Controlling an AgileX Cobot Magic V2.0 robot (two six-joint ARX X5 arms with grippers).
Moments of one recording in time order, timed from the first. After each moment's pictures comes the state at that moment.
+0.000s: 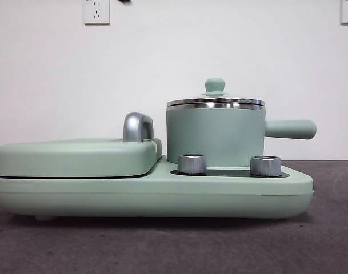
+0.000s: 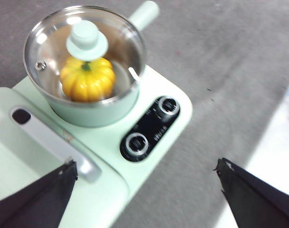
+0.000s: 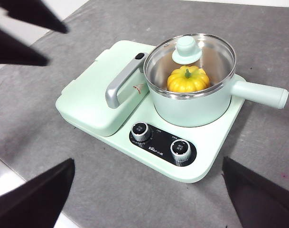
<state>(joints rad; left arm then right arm) -0.76 1.29 1.49 -0.97 0.19 0.07 0.86 0.50 0.99 -0.95 0.13 0.36</state>
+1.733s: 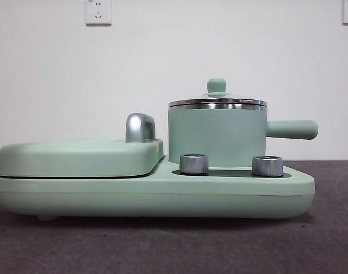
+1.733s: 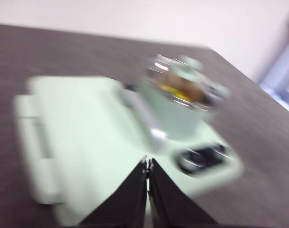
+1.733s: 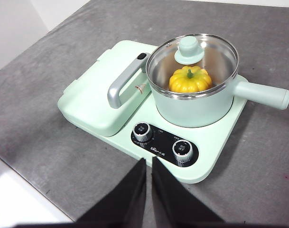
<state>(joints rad) -0.49 0.29 0.57 -0.53 0.08 -0.31 0.86 0.50 0.99 -0.95 0.13 0.36</state>
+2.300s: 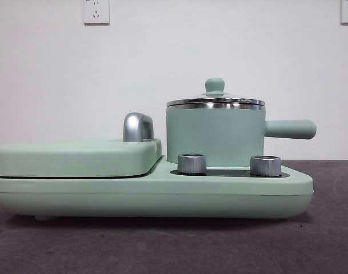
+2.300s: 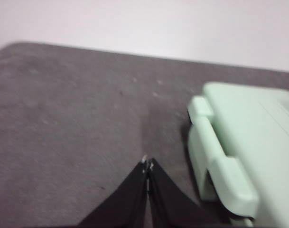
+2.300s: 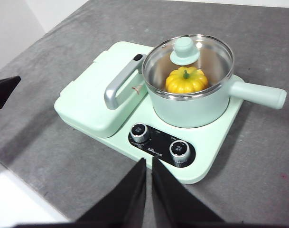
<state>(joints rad) -0.02 0.00 0.07 -0.20 0.01 -0.11 0.86 0.50 0.99 -0.95 0.13 0.36</state>
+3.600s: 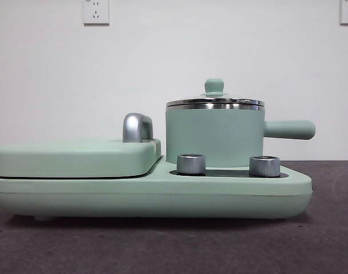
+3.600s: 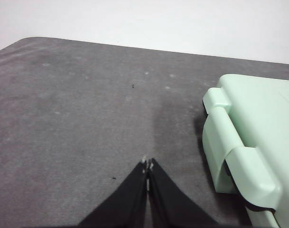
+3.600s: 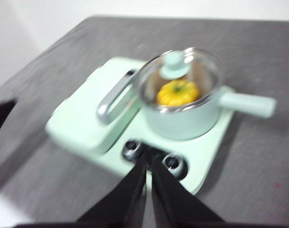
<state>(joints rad) 0.01 0.00 0.03 -0.18 0.01 -0.10 0.76 0.45 0.91 -0.83 0.13 0.36</state>
